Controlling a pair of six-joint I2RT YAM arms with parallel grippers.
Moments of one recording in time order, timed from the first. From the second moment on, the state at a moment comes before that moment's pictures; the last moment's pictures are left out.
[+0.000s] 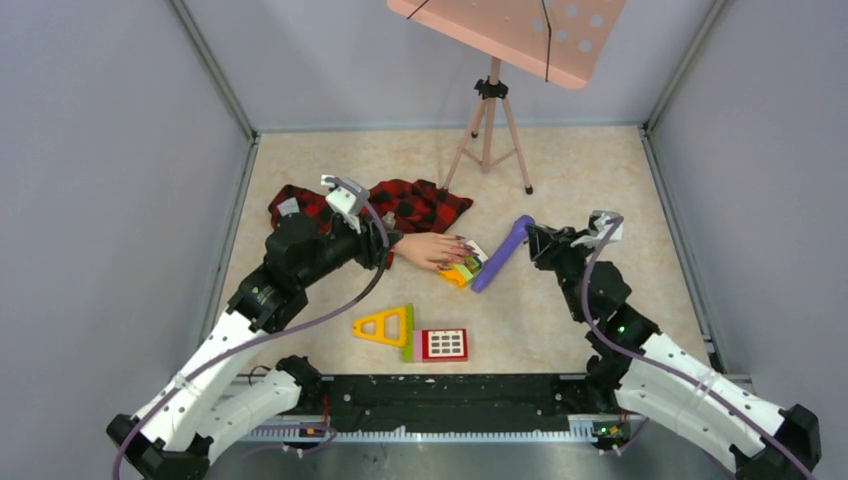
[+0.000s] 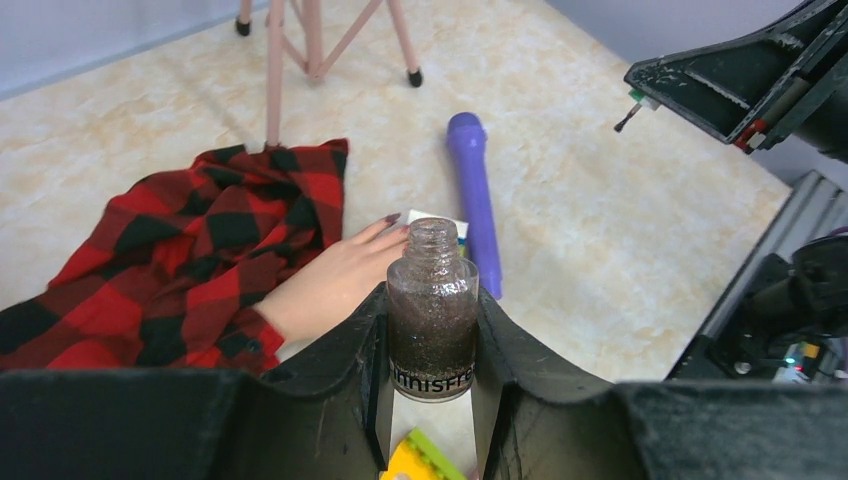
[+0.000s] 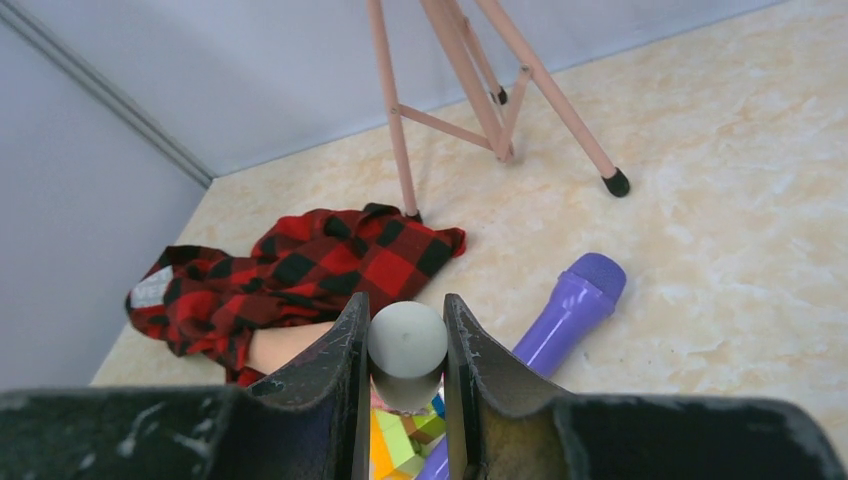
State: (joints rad) left arm -0.58 0.76 0.85 -0.26 0.20 -0.15; right arm 0.74 0.65 0.40 0.26 0.56 0.45
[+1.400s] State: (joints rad) left arm -0.81 1.17 0.94 -0.13 0.95 -0.17; right arm 0.74 0.61 0.38 0.78 -0.37 0.63
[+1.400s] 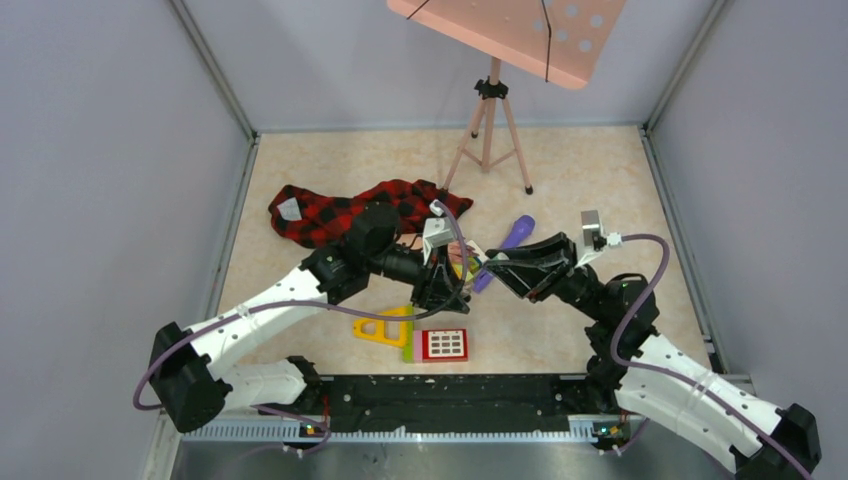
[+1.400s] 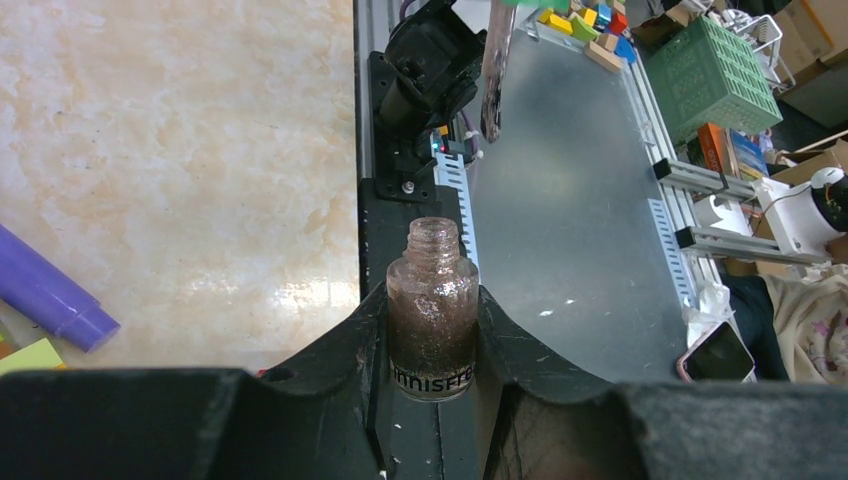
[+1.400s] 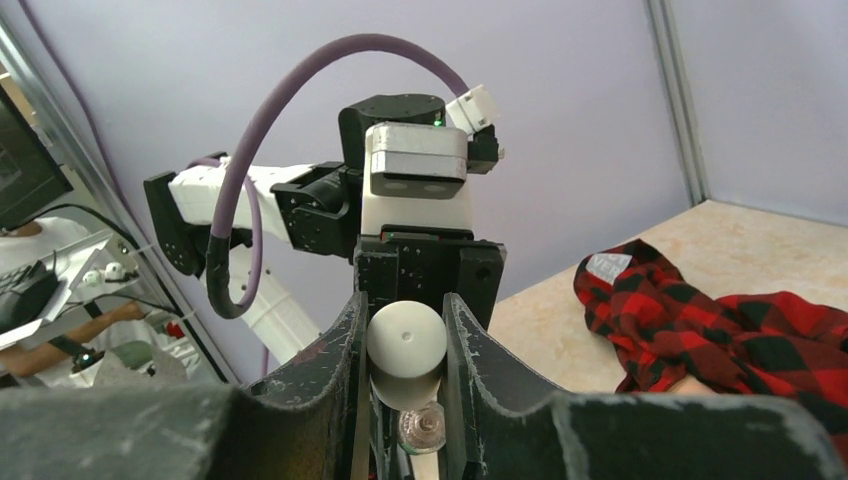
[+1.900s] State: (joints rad) left arm -0.81 1.17 0.92 0.00 0.98 -0.26; right arm 0.74 0.64 0.38 0.80 -0.41 0.66
